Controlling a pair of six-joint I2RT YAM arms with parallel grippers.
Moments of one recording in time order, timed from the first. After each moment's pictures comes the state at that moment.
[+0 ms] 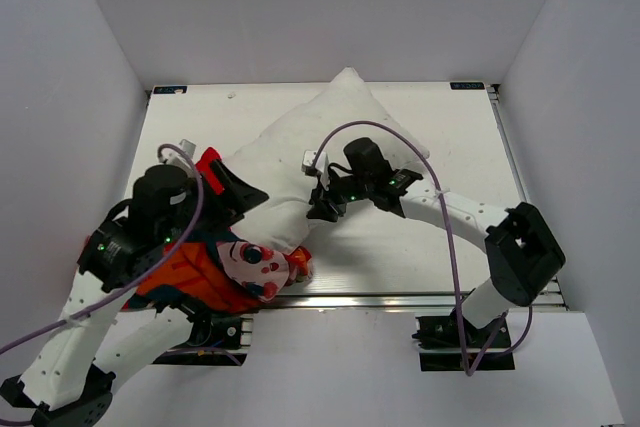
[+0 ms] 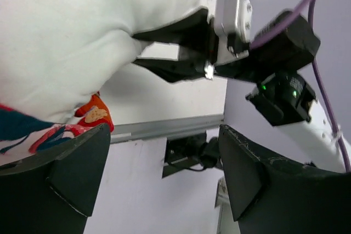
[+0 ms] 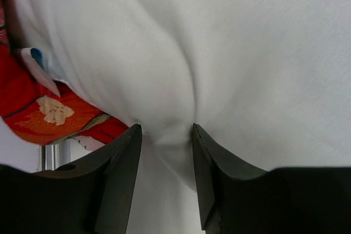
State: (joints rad) left arm -0.56 0.77 1.19 -0.95 0.07 -1.02; right arm 0.79 1.57 1.07 -0.12 -0.64 -0.33
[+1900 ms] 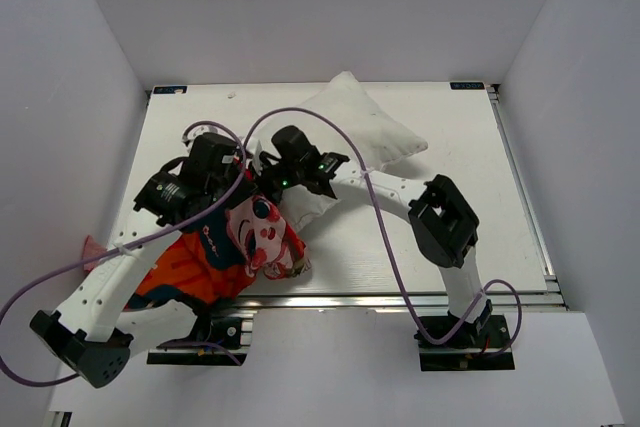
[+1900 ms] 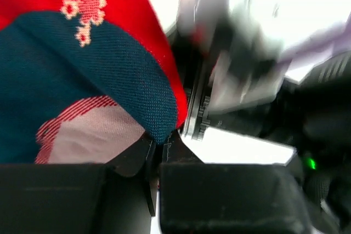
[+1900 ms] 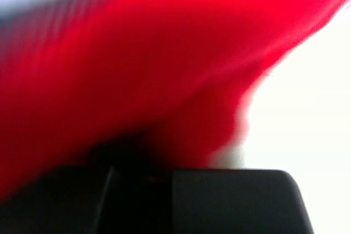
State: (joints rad) left arm -0.54 1.06 1.25 -1.00 -0.20 -1.00; right arm 0.98 2.02 1.60 -0.14 -0.60 -0.12
